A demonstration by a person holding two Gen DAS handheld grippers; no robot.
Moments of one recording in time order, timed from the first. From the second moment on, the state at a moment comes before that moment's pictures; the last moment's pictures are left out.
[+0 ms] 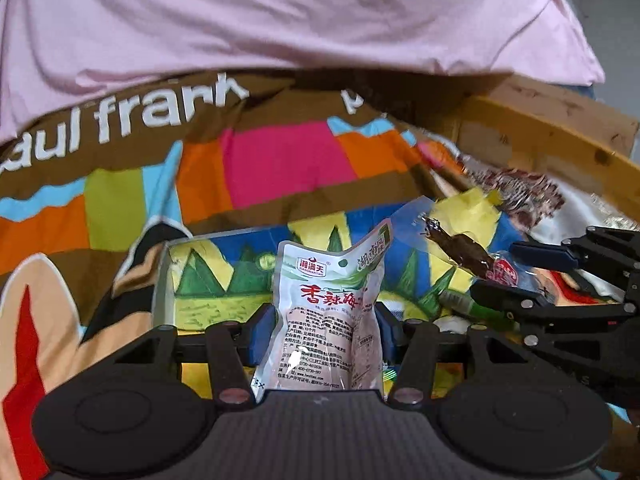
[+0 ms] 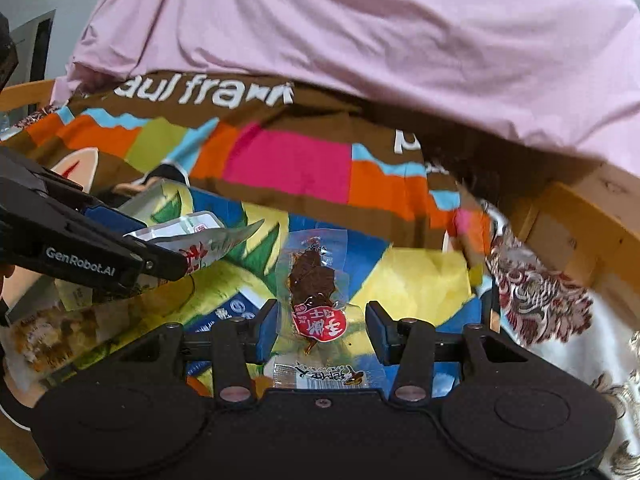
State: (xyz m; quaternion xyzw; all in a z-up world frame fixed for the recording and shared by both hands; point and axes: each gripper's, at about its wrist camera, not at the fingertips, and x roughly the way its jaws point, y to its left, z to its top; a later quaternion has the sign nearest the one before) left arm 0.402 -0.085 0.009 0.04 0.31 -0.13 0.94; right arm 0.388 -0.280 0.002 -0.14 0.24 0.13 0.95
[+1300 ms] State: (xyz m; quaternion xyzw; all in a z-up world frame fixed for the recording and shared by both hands) left arm 0.340 -0.073 0.057 -0.01 0.24 -0.06 0.97; right arm 0.322 -0.315 0.061 -0.04 0.17 0.13 0.98
